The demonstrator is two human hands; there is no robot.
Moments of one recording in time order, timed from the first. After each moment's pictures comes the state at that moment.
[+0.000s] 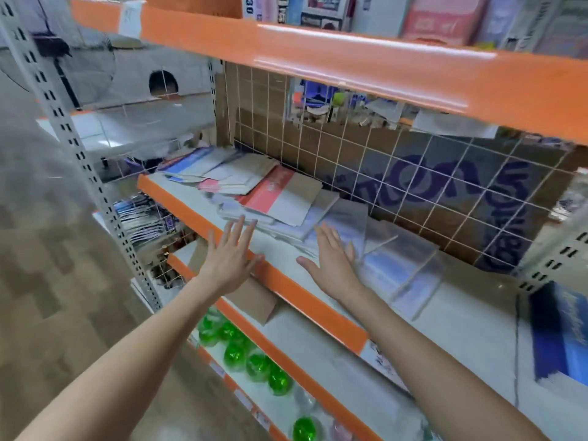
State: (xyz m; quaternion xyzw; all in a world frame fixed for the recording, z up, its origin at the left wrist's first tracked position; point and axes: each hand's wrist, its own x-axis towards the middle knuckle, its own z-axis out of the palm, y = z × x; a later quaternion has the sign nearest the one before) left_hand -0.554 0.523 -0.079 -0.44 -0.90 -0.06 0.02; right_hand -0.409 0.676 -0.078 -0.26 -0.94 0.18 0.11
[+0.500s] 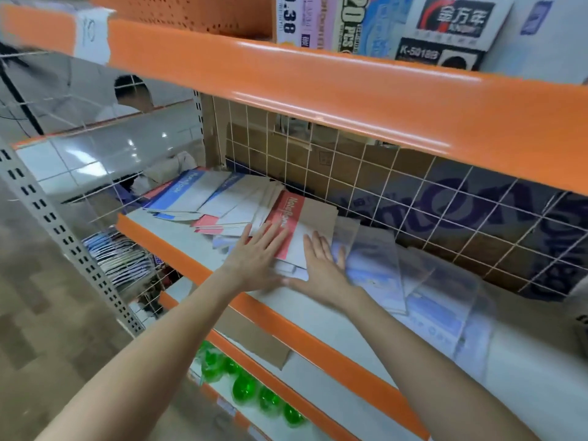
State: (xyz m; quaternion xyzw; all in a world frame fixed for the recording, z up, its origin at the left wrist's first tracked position) left_hand -0.670 0.603 -0.066 -0.58 -0.81 0.07 0.01; right_hand -0.536 0.705 -0.079 -0.30 -0.94 0.15 -0.01
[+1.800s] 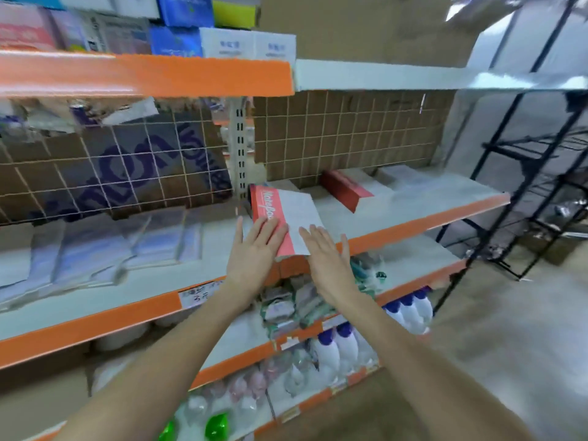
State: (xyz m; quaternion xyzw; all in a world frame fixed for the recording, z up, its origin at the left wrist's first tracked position) left_hand -0.249 0.583 -0.034 -0.85 -0.49 -0.10 0.14; right_hand -0.091 0.546 -0.051 -0.69 -0.71 -0.04 0.16
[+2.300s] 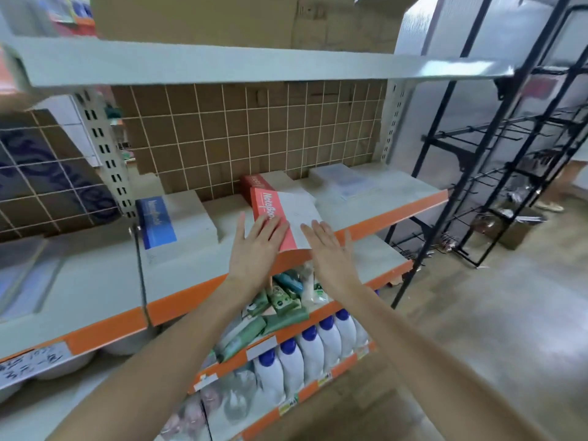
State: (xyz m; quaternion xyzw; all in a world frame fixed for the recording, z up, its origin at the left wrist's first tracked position) left_hand 0.001 0.634 -0.032 -0.87 -0.45 -0.09 0.14; right_hand 0.157 0.587 -0.051 -0.73 -0.68 -0.06 0.12
